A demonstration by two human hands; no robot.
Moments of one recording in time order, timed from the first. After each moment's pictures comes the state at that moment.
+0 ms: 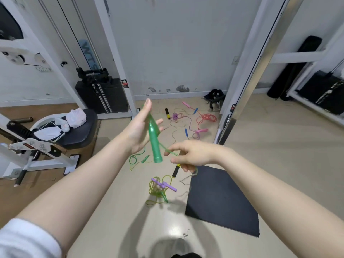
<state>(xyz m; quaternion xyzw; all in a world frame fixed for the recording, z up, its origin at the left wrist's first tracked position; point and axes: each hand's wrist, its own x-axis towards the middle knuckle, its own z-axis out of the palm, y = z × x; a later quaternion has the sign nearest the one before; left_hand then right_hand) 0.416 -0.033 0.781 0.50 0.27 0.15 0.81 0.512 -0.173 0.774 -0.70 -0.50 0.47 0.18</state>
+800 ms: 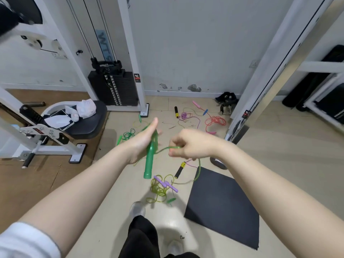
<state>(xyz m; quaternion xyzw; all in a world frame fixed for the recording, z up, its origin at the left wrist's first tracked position) 0.397 -0.004 0.744 0.58 0.37 0.00 0.73 0.516 -0.122 0.798 -0.70 -0.60 0.36 0.12</state>
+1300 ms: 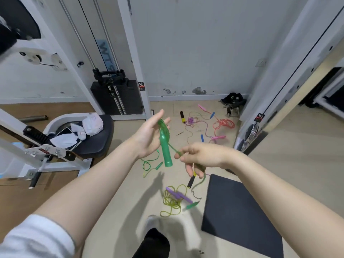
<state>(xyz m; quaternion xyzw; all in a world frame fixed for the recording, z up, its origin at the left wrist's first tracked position) 0.428 0.103 0.762 0.48 0.30 0.08 0.82 0.534 -0.040 0.763 -0.65 -0.43 0.58 0.23</state>
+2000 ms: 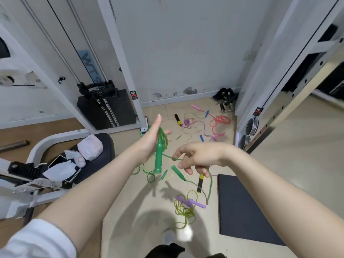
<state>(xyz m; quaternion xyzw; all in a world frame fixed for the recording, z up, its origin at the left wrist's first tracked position) 0.431 0.221 0.737 0.63 0.29 -0.03 0.72 0.519 0.072 0.769 -0.68 -0.39 0.58 0.21</state>
